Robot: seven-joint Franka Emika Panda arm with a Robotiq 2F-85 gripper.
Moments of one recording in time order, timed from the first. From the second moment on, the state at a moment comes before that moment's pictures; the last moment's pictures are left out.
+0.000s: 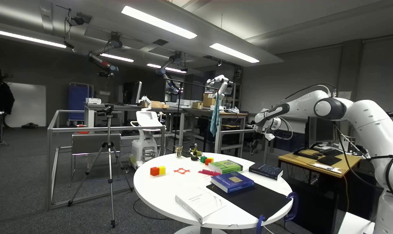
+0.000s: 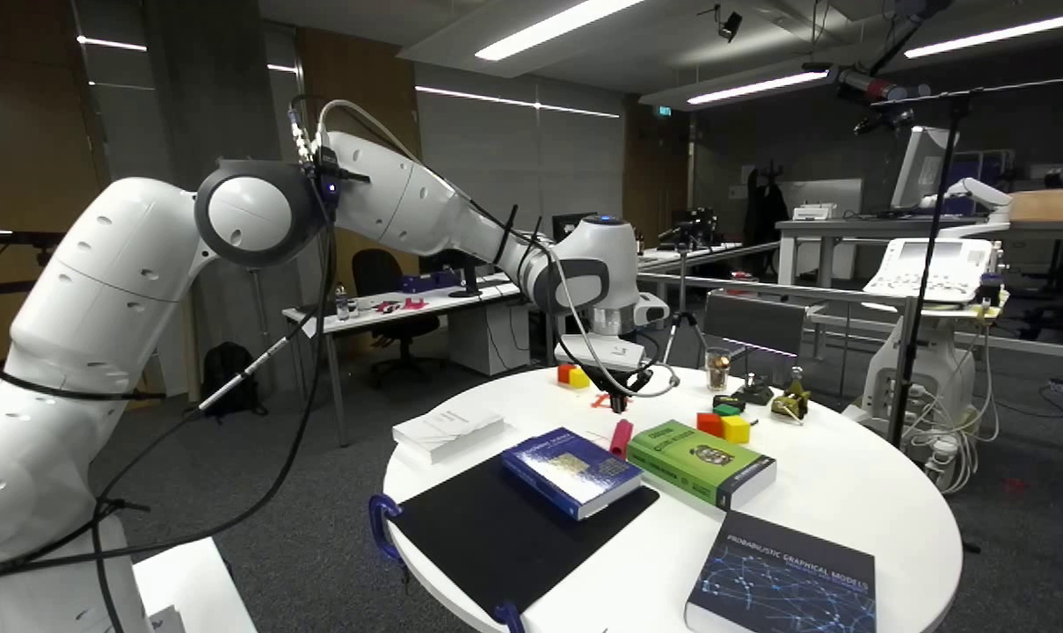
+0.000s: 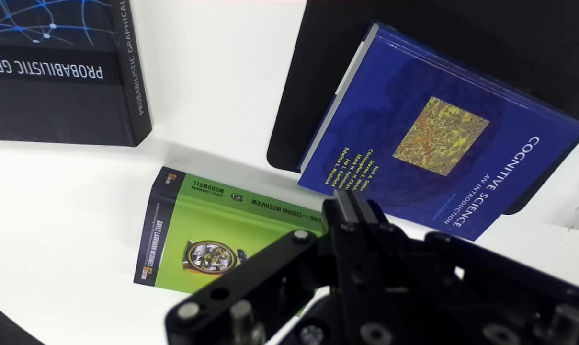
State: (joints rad) arm -0.31 0.59 -0.04 -1.48 0.22 2.26 -0.70
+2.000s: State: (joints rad) arm -0.29 0.87 0.01 -1.18 0.20 2.43 -0.60
